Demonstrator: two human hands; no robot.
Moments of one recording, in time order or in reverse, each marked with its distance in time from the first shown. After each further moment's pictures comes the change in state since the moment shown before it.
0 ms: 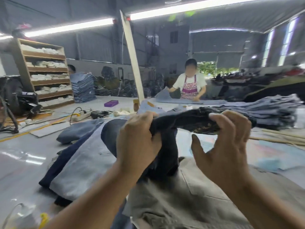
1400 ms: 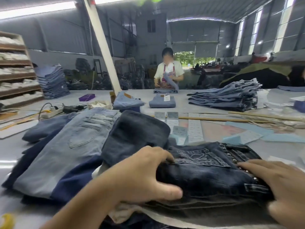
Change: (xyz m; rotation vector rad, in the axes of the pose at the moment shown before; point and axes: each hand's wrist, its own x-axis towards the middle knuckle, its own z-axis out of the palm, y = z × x) left_hand -0.057 0.059 0.018 -0.218 -1.067 0.091; right_hand -0.047 0.066 -0.190 -0.449 -1.509 0.511
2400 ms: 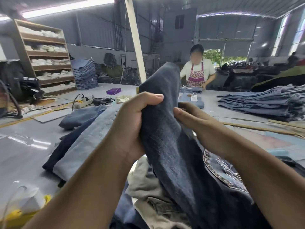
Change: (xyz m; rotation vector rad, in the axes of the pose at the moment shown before) left_hand -0.010 -0.037 -0.083 -1.646 0.444 -0.122; right_hand 0.136 -0.191 -0.074 1.144 0.174 -0.603
